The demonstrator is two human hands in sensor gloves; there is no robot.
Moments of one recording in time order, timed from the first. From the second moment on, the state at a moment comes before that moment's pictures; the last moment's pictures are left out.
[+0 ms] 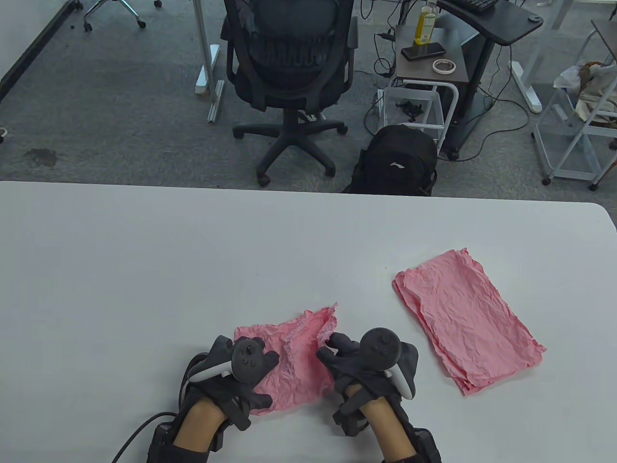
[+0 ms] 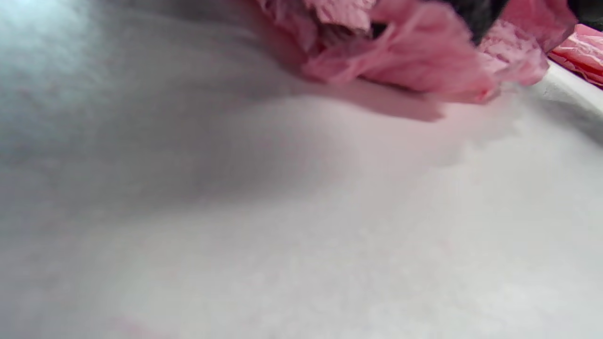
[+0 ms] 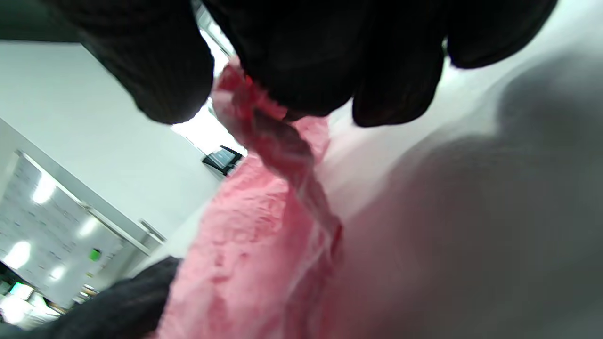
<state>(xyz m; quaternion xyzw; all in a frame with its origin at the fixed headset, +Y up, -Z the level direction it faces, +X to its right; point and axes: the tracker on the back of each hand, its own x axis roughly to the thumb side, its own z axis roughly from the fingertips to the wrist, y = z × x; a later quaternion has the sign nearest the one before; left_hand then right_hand) -0.156 -0.785 -0.295 -0.30 -0.22 0.08 0.92 0.107 -0.766 -0.307 0.04 0.07 0.94 0.34</state>
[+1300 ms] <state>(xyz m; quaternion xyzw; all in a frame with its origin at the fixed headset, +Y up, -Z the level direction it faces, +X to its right) -0.168 -0.786 -0.296 -0.32 -0.19 0.07 0.92 0.074 -0.747 -0.295 0.22 0.01 0.95 0.21</state>
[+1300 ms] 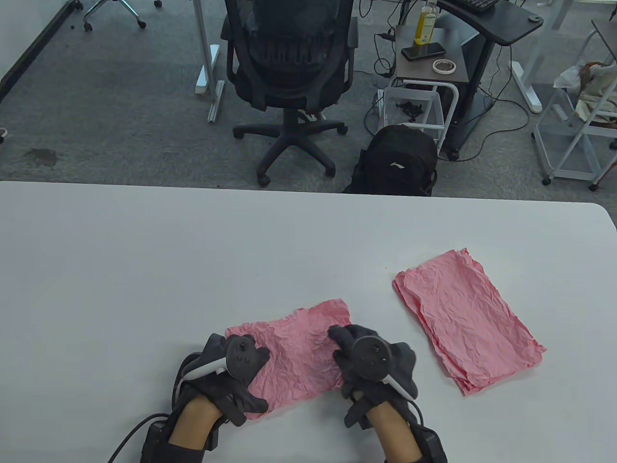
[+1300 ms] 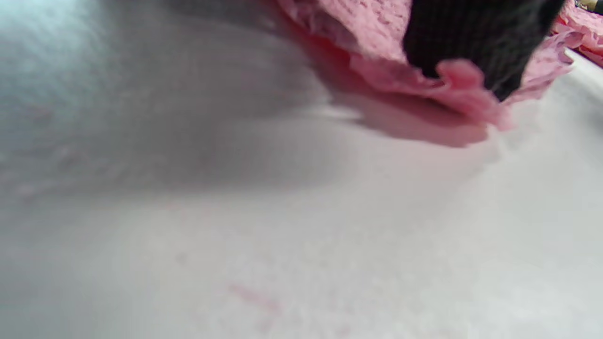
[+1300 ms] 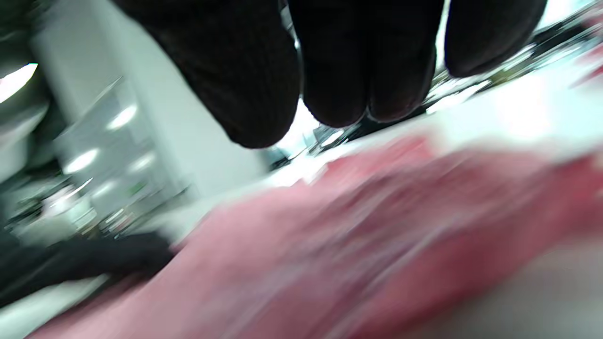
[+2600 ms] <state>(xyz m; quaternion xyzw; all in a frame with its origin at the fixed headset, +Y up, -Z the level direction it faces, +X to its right) -0.147 -0.787 -0.289 -0.33 -0.26 0.06 0.91 0.152 -0.787 -0.331 0.03 0.20 0.95 0.23</state>
